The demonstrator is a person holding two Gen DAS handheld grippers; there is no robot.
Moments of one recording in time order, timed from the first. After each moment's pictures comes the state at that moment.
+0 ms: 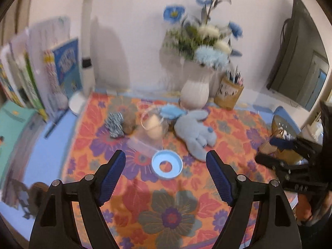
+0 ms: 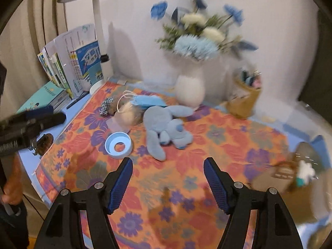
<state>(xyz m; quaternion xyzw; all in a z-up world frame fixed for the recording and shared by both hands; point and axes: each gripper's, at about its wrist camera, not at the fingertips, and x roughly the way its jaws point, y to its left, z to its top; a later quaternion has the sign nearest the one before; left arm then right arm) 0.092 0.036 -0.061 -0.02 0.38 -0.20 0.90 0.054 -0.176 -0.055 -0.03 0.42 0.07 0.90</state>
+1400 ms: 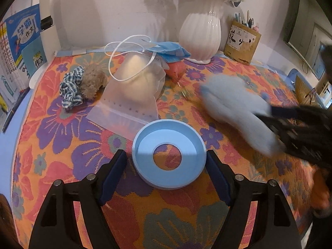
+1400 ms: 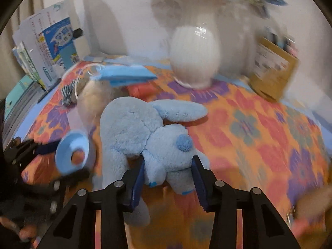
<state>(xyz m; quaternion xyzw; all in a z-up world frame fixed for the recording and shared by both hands) 0.152 -0.015 -0.187 0.04 0.44 -0.22 0.87 0.135 -0.186 -0.170 -0.01 0.47 0.04 0.88</state>
